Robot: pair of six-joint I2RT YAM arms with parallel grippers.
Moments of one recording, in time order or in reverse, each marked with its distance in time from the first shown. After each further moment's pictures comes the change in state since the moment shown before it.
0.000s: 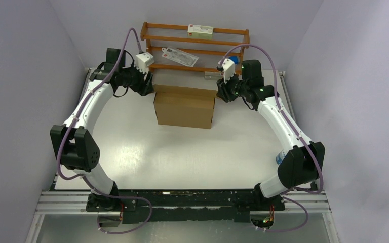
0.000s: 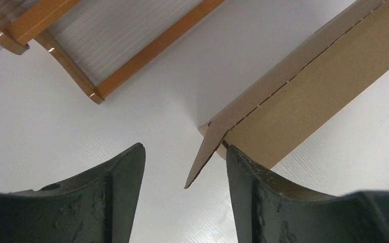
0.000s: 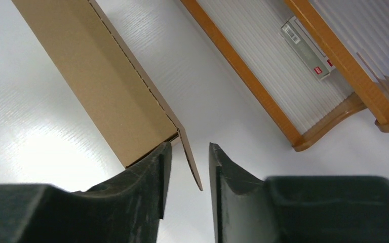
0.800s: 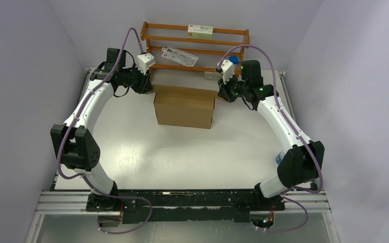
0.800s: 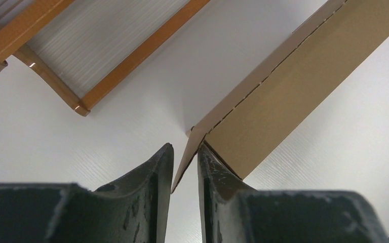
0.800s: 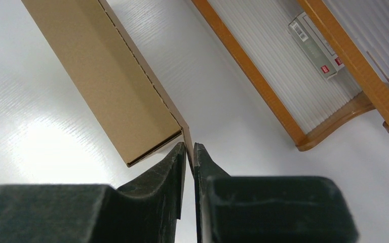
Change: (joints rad) left arm 0.000 0.012 0.008 -0.021 0.085 0.033; right arm 0.000 0.008 0.006 -0.028 -0.028 -0.031
